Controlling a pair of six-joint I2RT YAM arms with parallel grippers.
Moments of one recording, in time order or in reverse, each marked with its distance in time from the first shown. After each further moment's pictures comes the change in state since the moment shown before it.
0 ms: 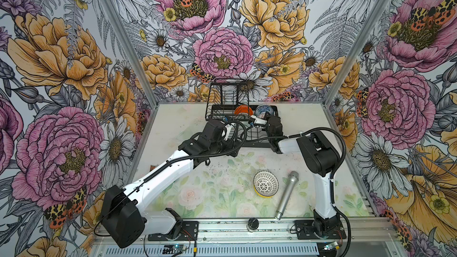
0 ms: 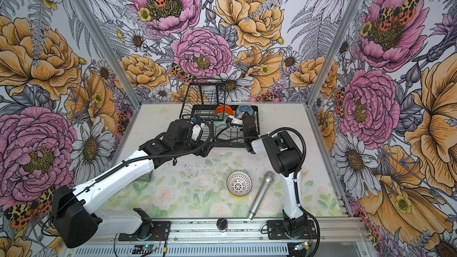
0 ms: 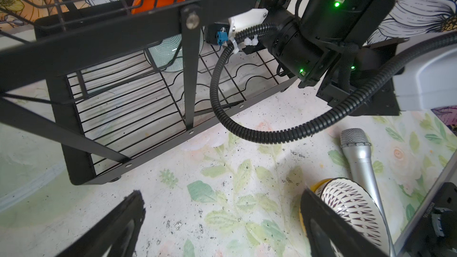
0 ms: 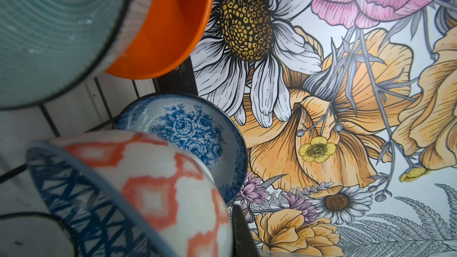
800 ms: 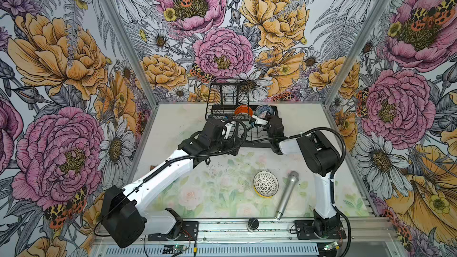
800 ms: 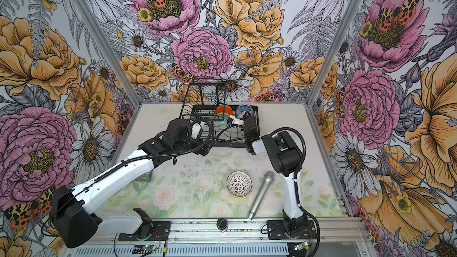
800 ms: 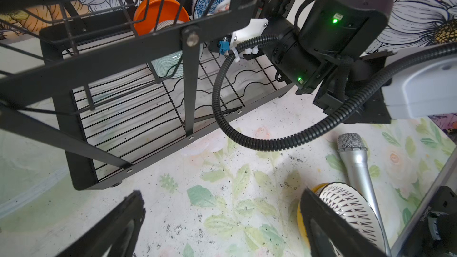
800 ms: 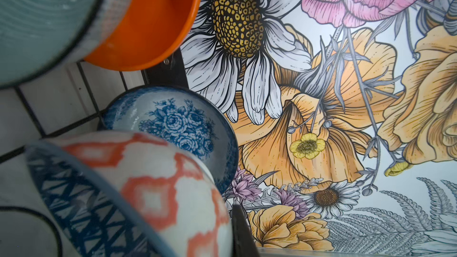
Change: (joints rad) left arm 0.000 0.001 0.020 0.000 -0.003 0.000; right arm -0.002 0.003 -0.022 0.073 0.004 -0.035
